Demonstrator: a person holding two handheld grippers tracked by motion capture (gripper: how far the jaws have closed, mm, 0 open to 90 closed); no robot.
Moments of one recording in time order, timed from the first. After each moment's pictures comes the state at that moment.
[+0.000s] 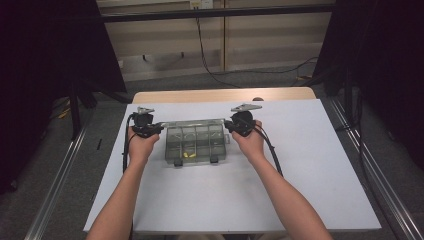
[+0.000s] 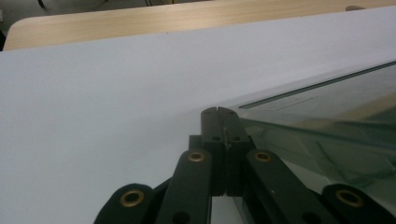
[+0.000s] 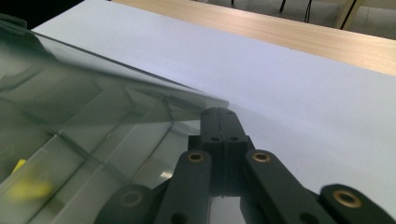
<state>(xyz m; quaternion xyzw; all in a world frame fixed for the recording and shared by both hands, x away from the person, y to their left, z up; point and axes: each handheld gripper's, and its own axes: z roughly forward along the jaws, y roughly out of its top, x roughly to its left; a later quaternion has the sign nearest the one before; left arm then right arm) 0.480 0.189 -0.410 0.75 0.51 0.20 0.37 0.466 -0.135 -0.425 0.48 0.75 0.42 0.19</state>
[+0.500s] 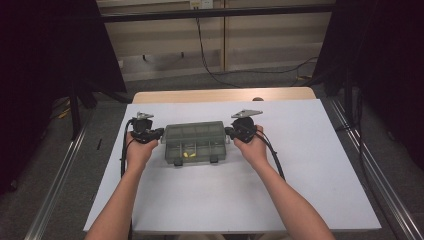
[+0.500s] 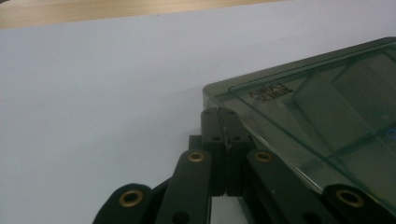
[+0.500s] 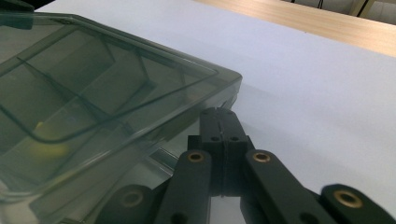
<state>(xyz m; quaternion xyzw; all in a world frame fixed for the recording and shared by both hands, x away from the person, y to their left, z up) 0.467 0.193 -0.410 0.76 0.51 0.18 0.37 0.450 -0.137 -0.427 0.46 0.77 0.41 0.18</state>
